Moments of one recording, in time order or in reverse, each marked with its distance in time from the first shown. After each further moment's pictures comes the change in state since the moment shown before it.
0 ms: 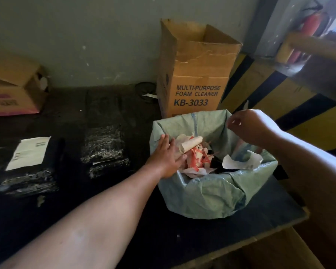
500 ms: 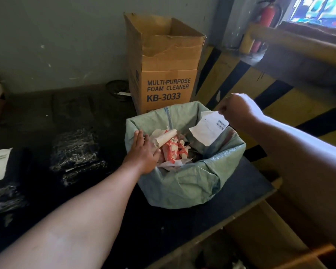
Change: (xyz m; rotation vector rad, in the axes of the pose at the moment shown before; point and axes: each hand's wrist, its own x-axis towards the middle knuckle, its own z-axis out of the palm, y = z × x) left_hand 0.008 0.022 0.016 0.012 0.008 0.045; right_hand -0.024 0.055 -0.024 -0.135 0.014 0.186
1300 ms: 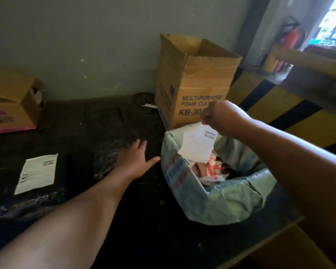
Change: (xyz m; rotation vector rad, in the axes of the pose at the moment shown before) left_hand -0.018 -0.135 -0.090 0.134 0.076 -0.112; right_hand 0.013 -0.182 -0.019 -0.151 -0.003 -0.409
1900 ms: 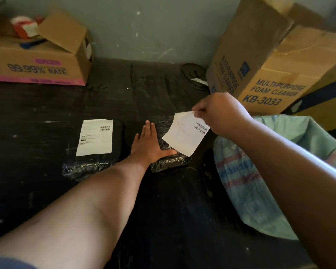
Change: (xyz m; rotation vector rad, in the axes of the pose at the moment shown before) left_hand 0.026 -0.166 0.044 -0.090 -0.109 -0.175; right_hand 0.091 -0.209 0.026 0.187 -0.143 -0.112
